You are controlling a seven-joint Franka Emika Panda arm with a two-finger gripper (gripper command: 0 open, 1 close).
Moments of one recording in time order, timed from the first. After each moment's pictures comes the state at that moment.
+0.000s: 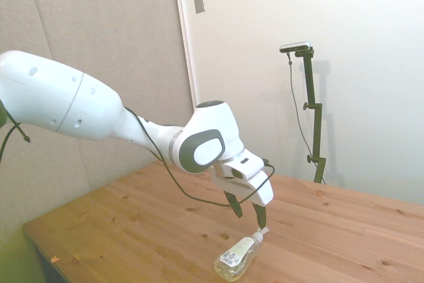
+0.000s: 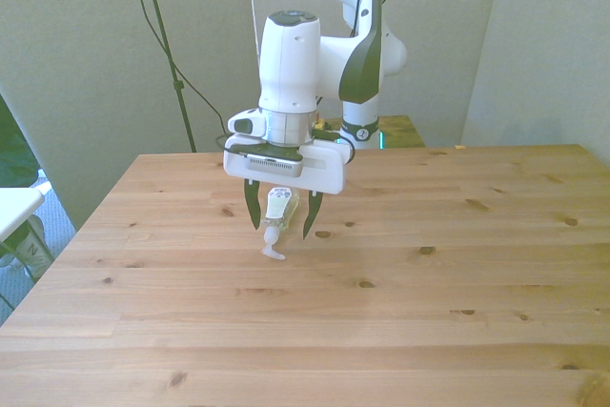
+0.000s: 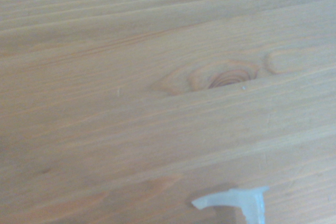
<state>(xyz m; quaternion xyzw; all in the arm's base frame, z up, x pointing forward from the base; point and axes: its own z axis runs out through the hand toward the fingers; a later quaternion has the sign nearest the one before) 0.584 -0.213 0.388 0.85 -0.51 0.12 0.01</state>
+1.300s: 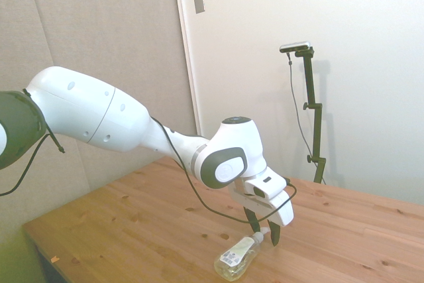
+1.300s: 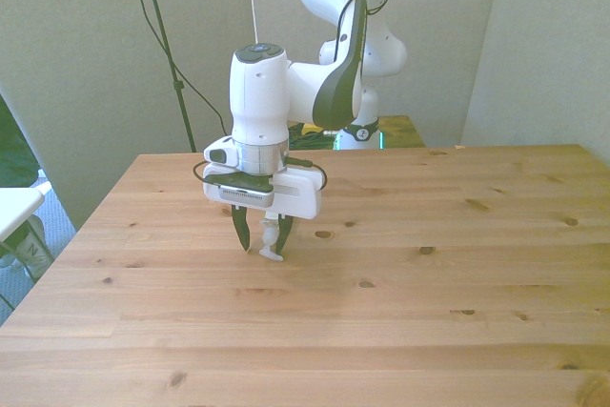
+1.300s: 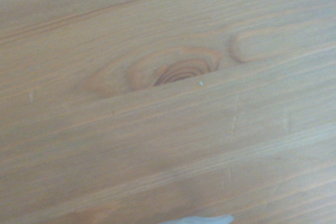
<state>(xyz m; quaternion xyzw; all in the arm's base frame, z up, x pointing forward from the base) 0.592 -0.254 0.351 0.85 -0.52 0.09 0.01</state>
